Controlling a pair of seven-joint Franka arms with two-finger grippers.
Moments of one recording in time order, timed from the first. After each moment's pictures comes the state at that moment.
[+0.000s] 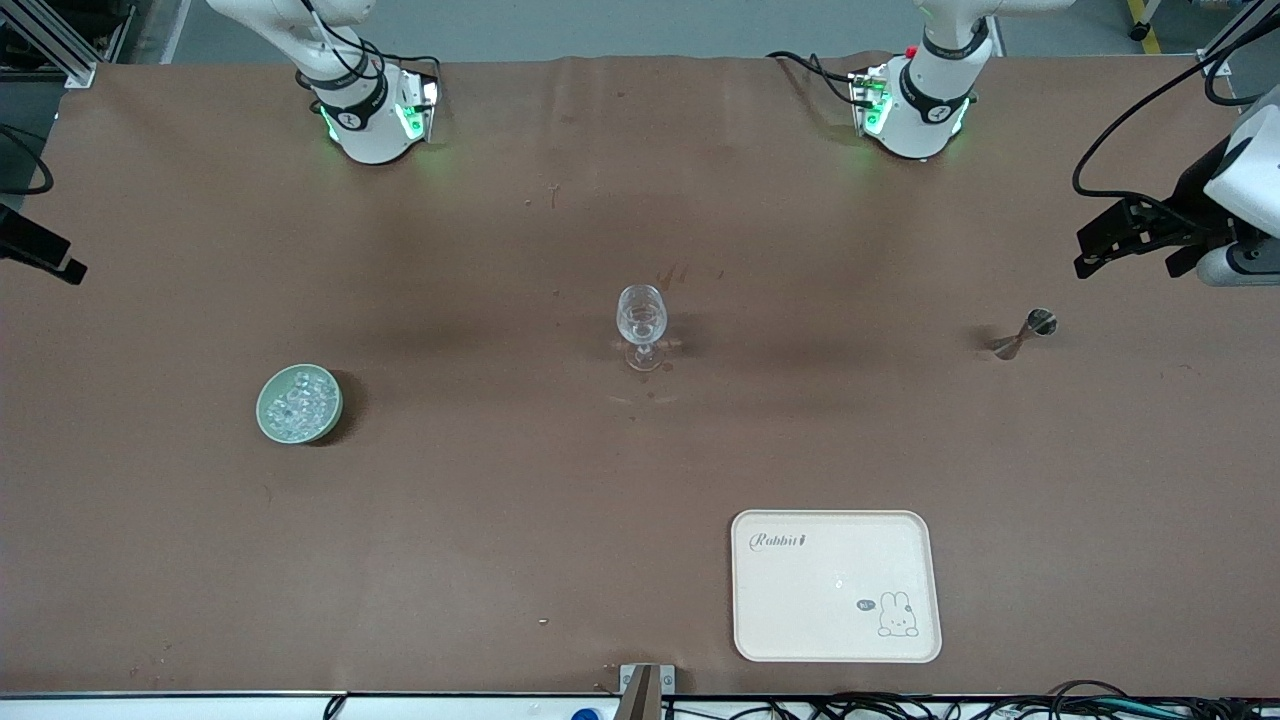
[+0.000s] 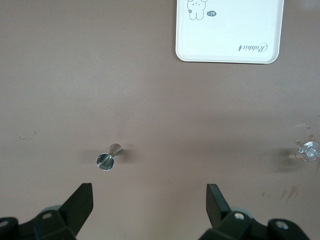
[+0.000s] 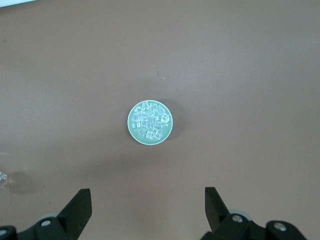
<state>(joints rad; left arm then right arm) -0.05 -0.02 -0.03 -1.58 -0.01 1.60 -0.08 -0.09 0.03 -0.04 -1.46 0.02 1.51 0.05</state>
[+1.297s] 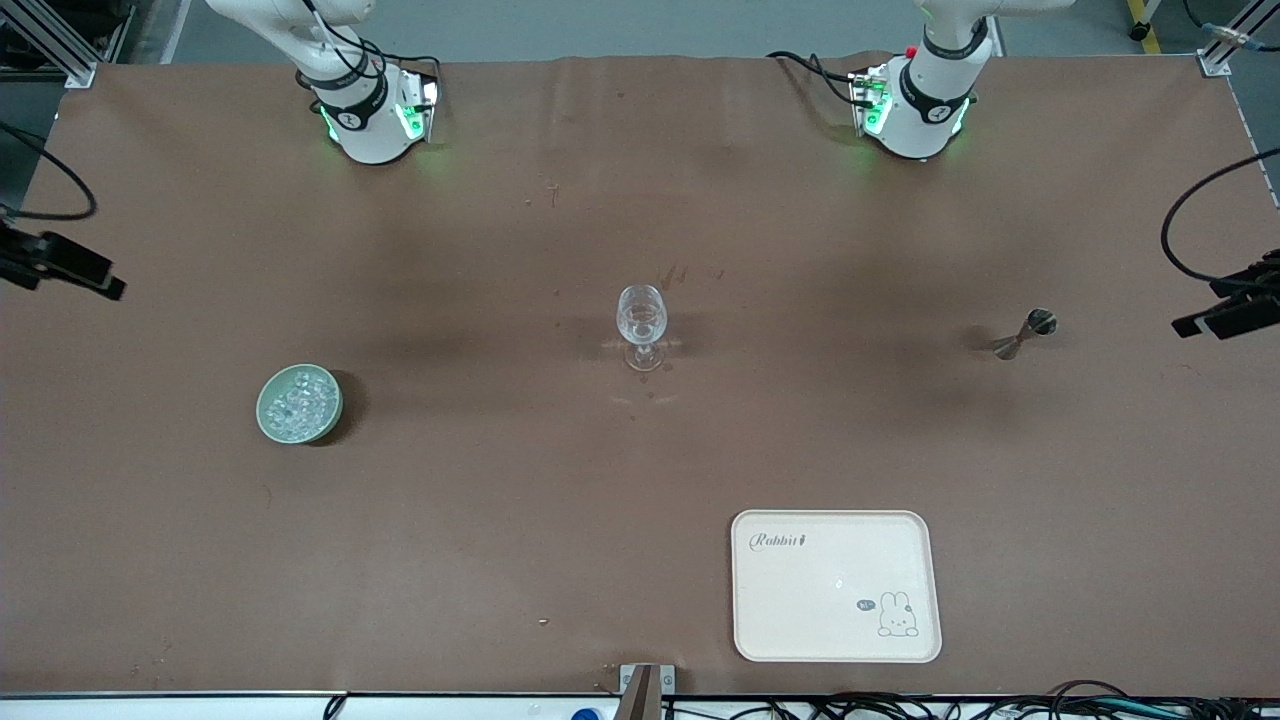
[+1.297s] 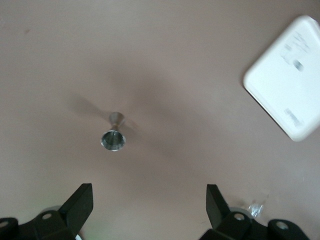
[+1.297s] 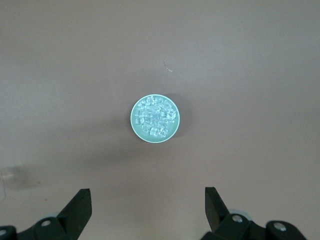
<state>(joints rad) -0.05 0.20 0.41 -1.61 -0.33 1.59 -0.33 -0.06 0.05 -0.03 -1.57 0.02 1.59 0.05</state>
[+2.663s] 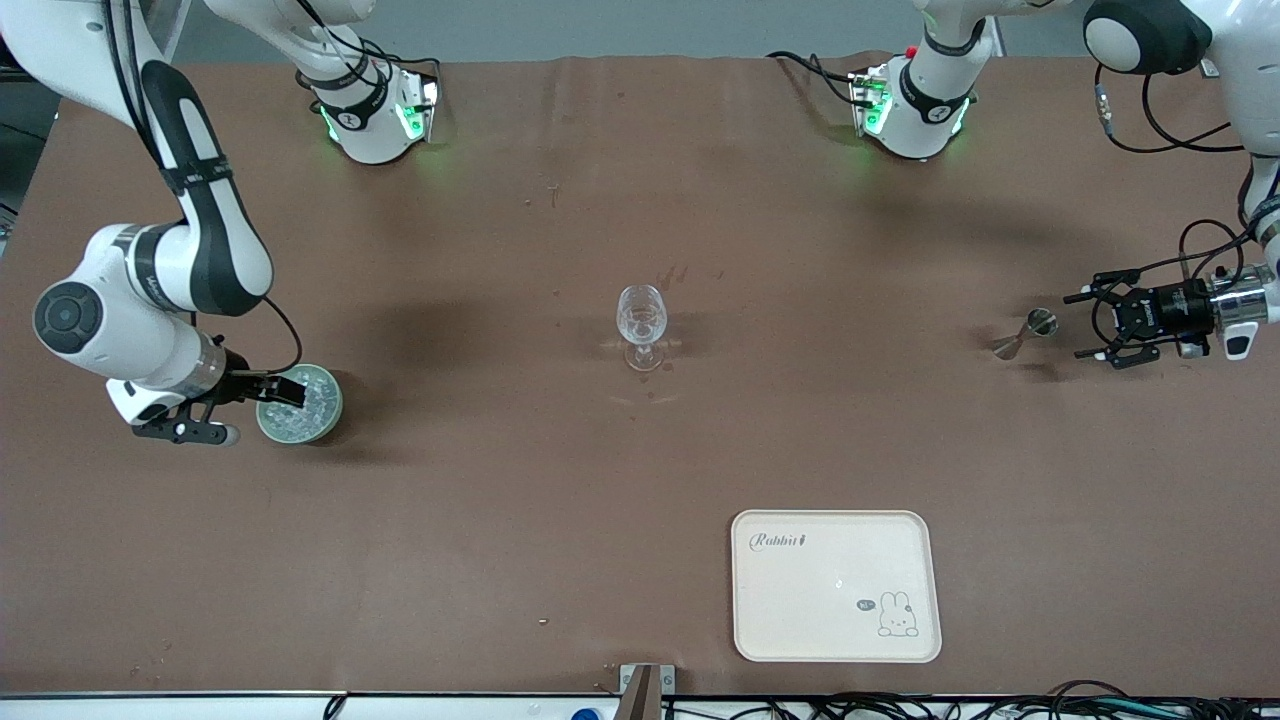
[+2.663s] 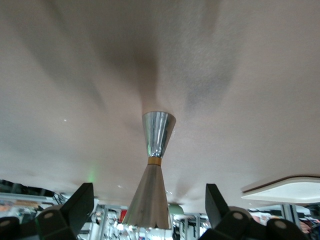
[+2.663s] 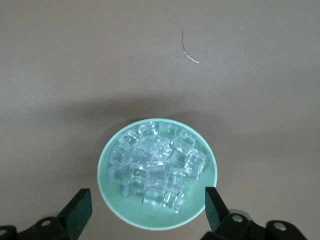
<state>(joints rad) 0.01 0.70 0.72 -1.90 -1.02 1.47 -0.41 -0.03 0.33 -0.04 -2.02 0.00 2.31 0.05</state>
